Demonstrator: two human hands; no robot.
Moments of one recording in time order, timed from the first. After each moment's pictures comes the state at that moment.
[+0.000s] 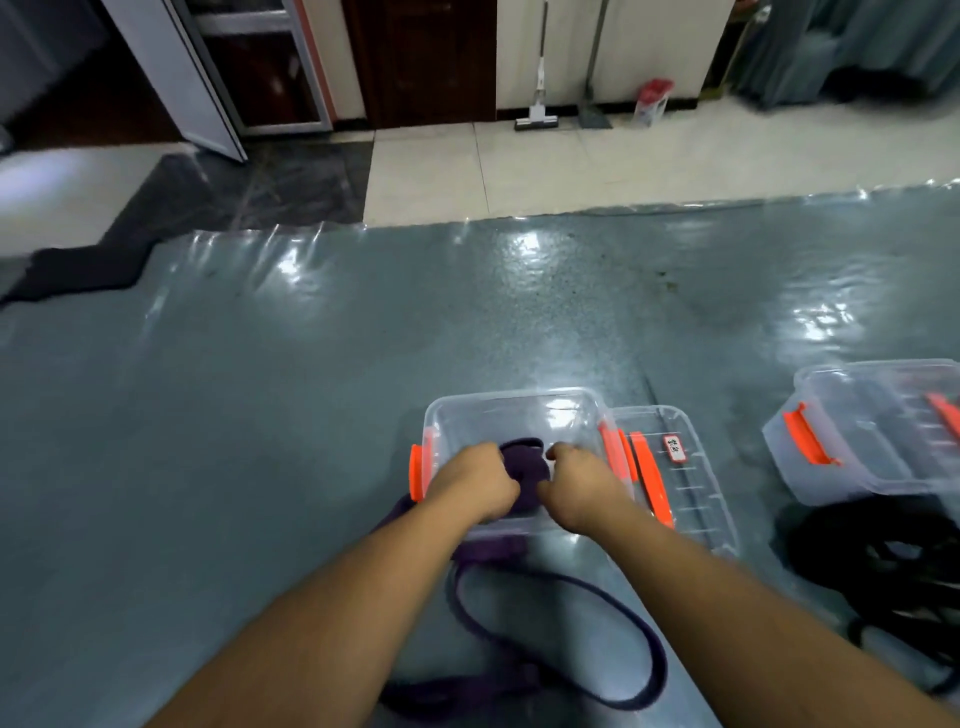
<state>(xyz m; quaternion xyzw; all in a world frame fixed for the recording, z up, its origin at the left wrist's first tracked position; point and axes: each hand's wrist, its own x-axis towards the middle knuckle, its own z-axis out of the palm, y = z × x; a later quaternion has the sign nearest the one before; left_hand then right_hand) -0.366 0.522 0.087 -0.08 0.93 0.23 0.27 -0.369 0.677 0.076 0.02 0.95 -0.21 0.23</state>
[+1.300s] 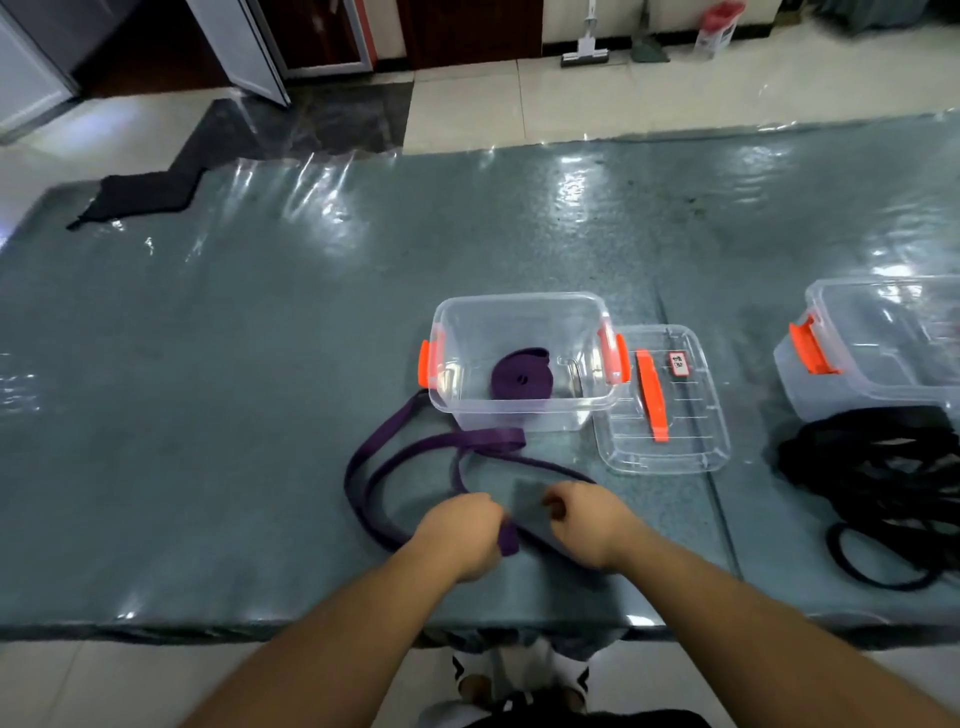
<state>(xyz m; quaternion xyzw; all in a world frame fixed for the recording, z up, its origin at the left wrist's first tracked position) -0.182 0.536 0.015 0.10 0.94 0.07 0.31 -0.219 0.732 0.025 -0.13 0.91 -0.21 0.33</state>
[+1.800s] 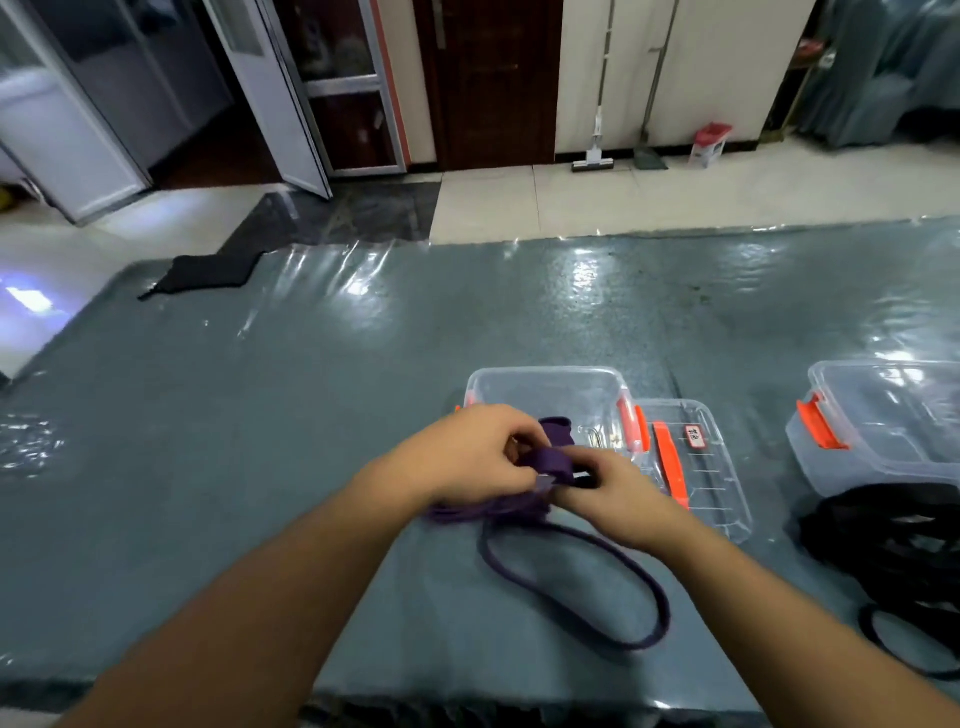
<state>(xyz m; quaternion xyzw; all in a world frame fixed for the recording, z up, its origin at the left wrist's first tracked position) -0.232 0.504 0.229 0.14 0.94 0.26 0.15 -0.248 0.709 0.145 -0.16 0.81 -0.52 0.22</state>
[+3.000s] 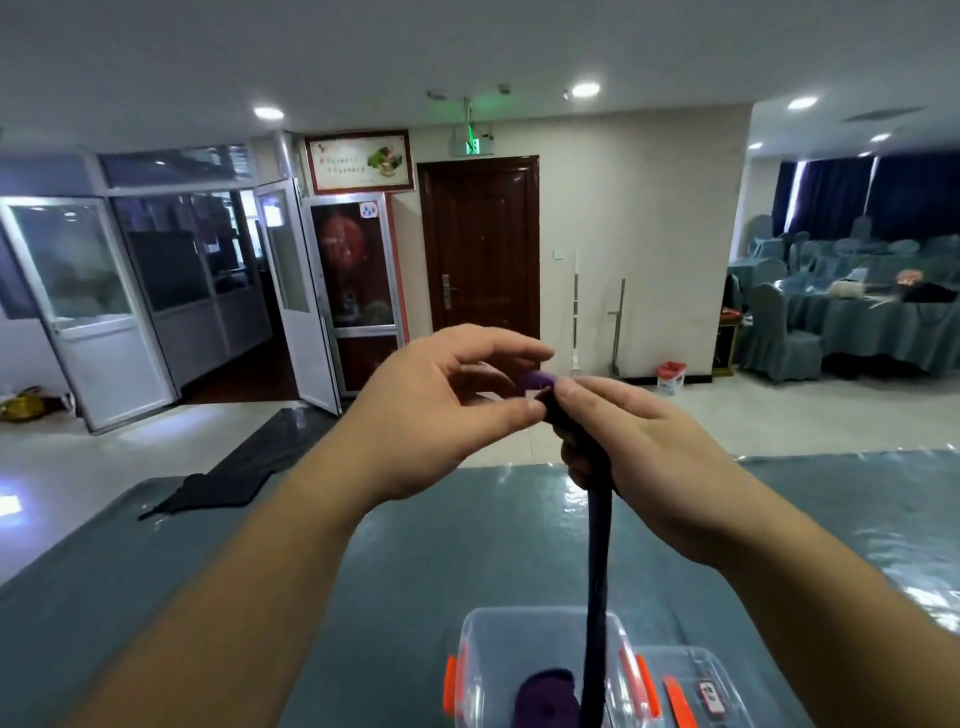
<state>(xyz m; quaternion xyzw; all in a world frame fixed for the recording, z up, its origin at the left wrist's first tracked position) -0.225 0.495 0.490 0.24 0.85 0.41 -0.20 -0.247 0.696 0.459 -0.24 0.71 -0.66 0.03</state>
